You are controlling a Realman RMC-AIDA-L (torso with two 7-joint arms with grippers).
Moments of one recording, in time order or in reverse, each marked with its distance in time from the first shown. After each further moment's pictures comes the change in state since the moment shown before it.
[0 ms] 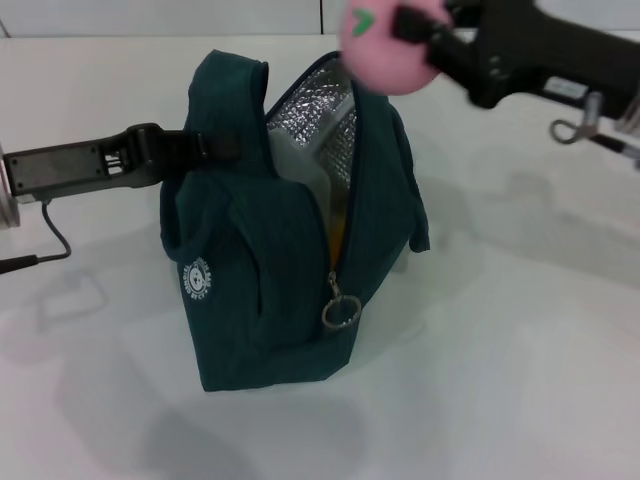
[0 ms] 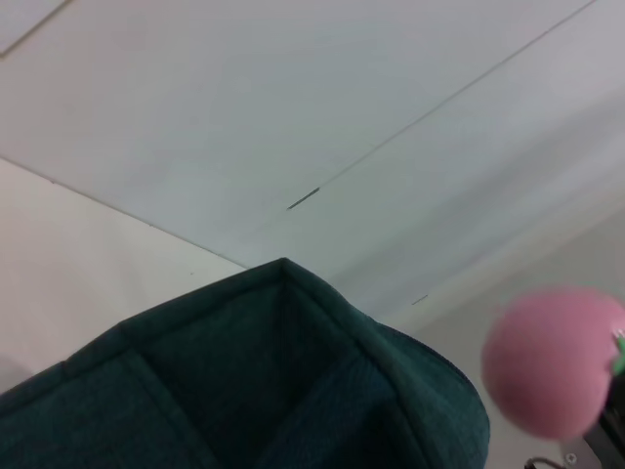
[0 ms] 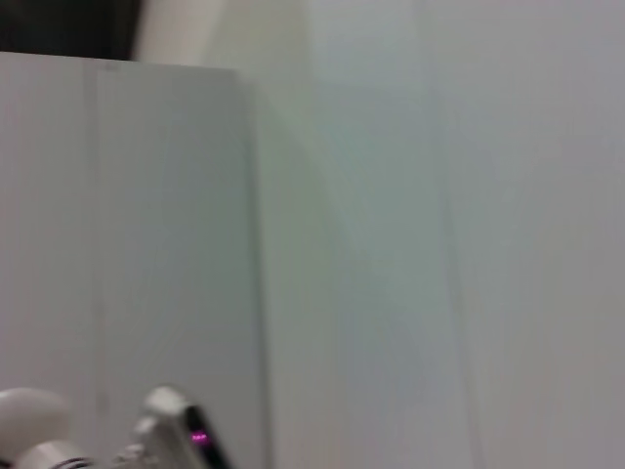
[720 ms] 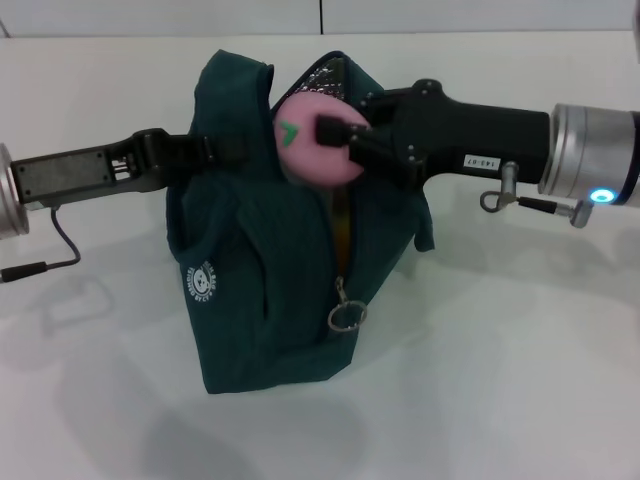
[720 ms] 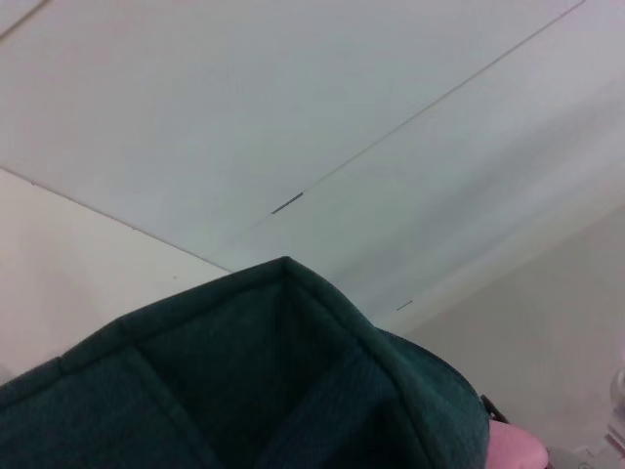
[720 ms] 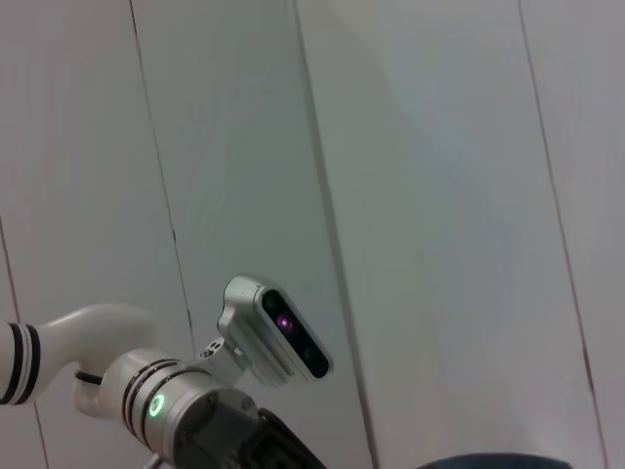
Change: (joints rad) left arm 0.003 -0.009 0.000 -0.028 -0.016 0.002 0.032; right arm 0.067 0.005 -0.193 0.117 0.019 0.071 0.049
